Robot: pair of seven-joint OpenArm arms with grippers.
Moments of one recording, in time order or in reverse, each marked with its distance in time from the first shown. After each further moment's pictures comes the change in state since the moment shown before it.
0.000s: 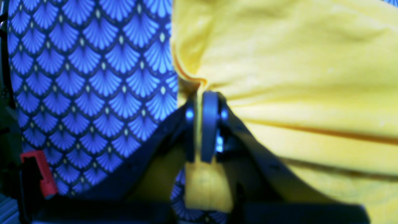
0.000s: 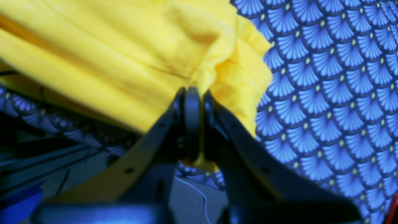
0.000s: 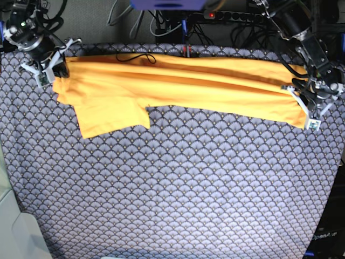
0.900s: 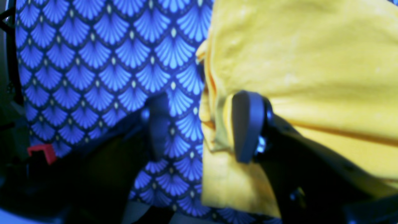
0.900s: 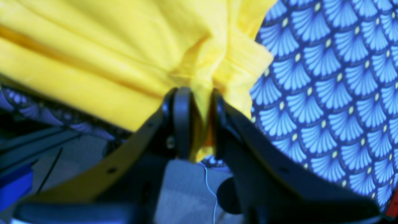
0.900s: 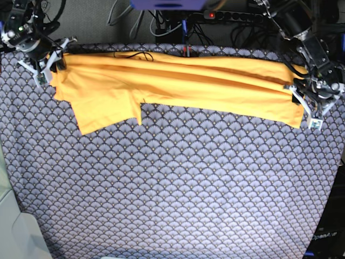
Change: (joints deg) left arm 0.0 -0.4 -0.1 0.0 0.6 0.2 0.0; right arm 2.7 0.7 1.4 -3.9 -0.2 0.0 -8.5
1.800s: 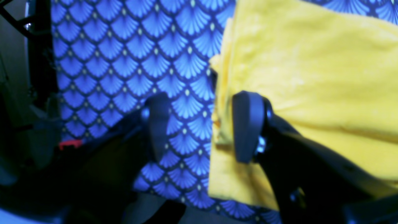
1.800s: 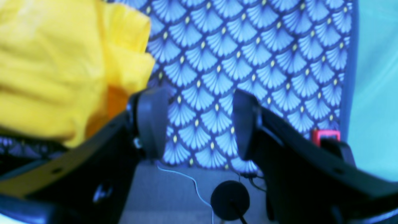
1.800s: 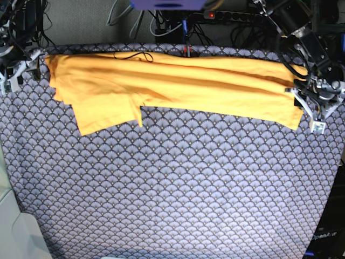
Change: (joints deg) left arm 0.8 1.9 -0.5 6.5 0.7 0.0 0.2; right arm 2.4 2.3 12.2 0.1 6.2 -0.3 -0.7
